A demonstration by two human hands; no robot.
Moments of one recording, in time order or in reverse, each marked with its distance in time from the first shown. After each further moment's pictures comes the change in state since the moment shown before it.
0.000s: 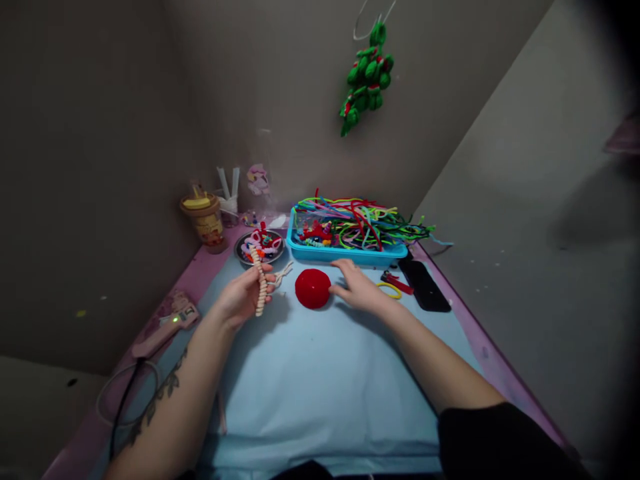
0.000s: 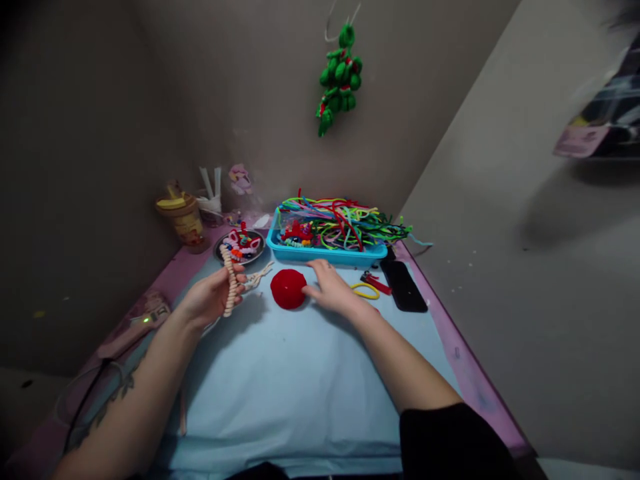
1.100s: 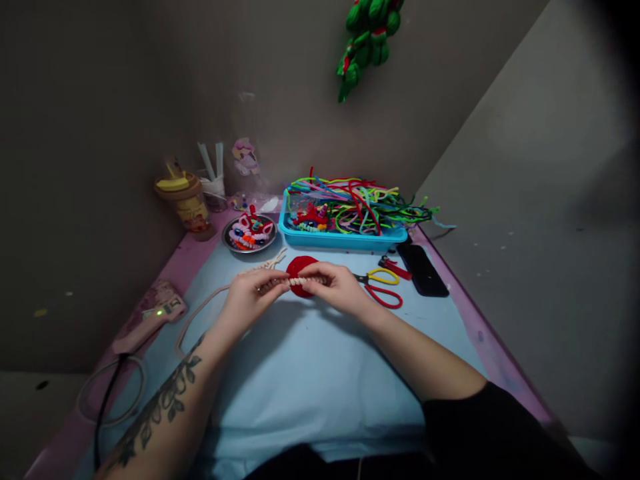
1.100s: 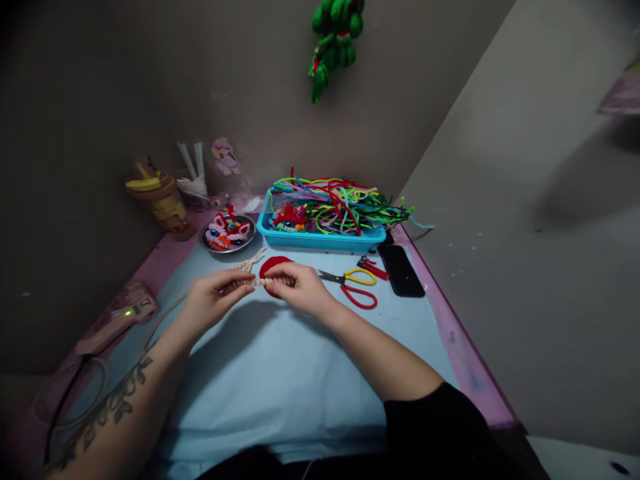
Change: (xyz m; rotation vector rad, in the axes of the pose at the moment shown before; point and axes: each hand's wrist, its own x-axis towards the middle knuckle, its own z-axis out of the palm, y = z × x) left_hand -0.017 -0.019 0.025 1.157 -0.047 0.693; right_hand -0.008 -0.069 0.002 0.825 0.150 -0.051
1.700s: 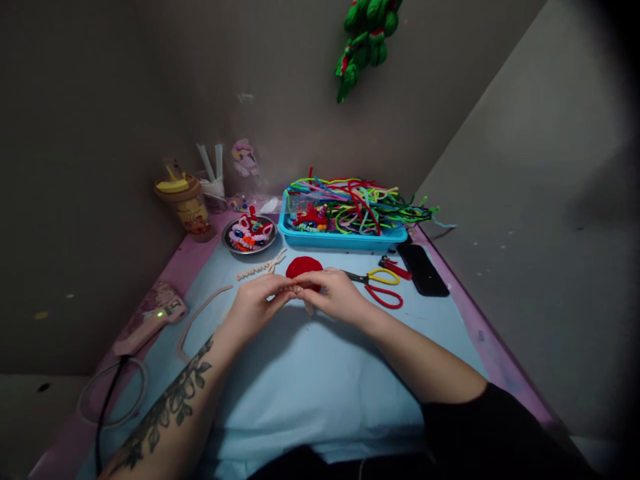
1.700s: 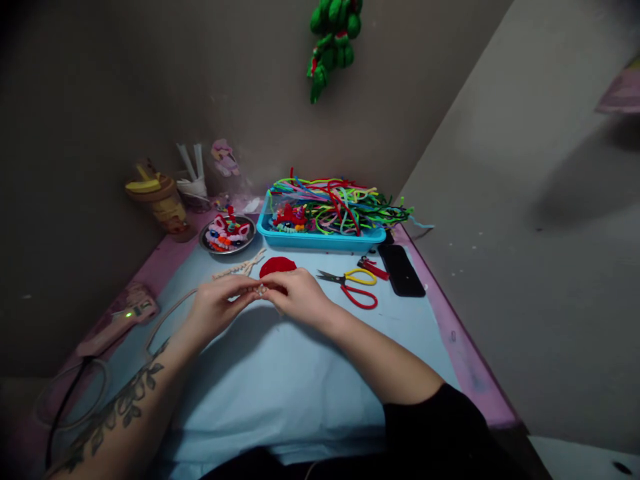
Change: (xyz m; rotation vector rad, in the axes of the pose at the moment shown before) left_hand -0.004 -0.002 0.006 0.076 -0.022 0.189; right_hand -0.001 -0.011 0.002 -0.345 -0.120 -0.141
